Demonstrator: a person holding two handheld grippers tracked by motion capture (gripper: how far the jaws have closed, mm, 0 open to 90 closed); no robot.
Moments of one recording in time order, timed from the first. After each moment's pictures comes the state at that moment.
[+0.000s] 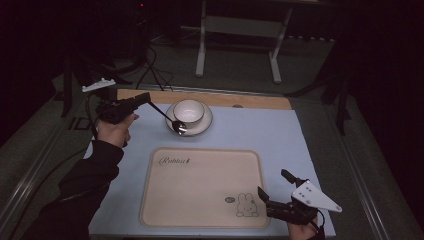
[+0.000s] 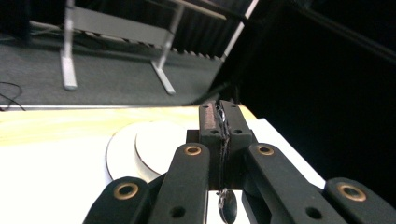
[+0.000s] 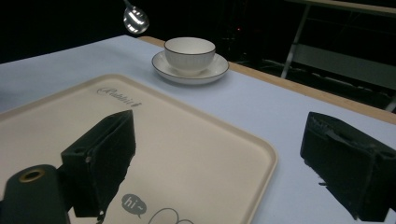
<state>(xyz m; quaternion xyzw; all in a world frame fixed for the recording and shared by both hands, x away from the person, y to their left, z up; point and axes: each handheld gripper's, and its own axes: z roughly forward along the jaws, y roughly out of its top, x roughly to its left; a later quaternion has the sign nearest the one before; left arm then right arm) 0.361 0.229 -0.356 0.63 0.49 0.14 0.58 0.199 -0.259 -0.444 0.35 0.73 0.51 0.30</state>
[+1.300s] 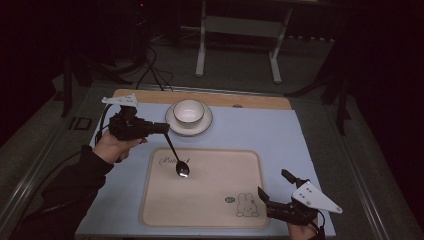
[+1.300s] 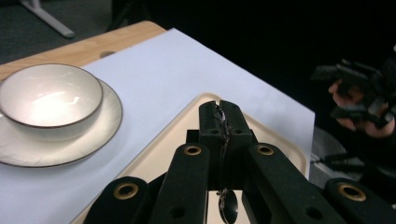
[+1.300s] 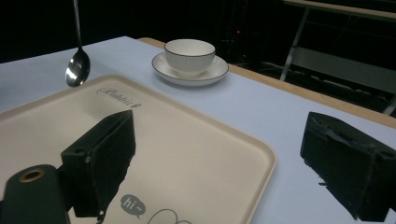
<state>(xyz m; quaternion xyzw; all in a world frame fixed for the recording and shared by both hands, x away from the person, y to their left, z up) 0.344 0.198 -0.369 0.80 0.29 0.00 0.53 0.198 -0.259 -0.445 0.34 0.73 0.51 0.30</state>
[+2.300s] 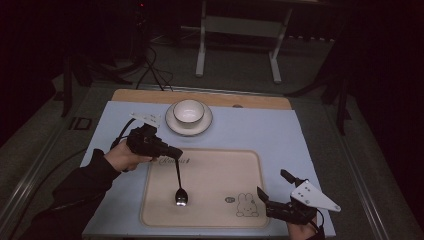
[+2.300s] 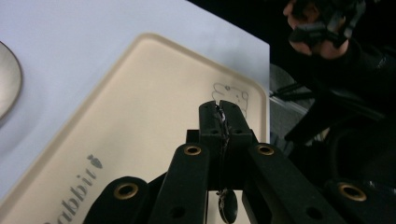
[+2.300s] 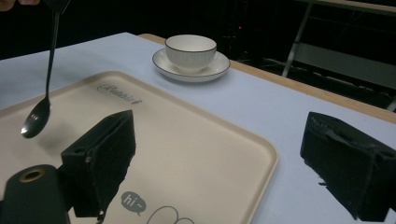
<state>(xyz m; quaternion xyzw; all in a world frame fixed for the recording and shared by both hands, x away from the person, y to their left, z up) 0.345 0.166 -0.411 0.86 0.19 -0.11 0.46 0.201 -0.258 -0.446 0.34 0.74 0.50 0.30</state>
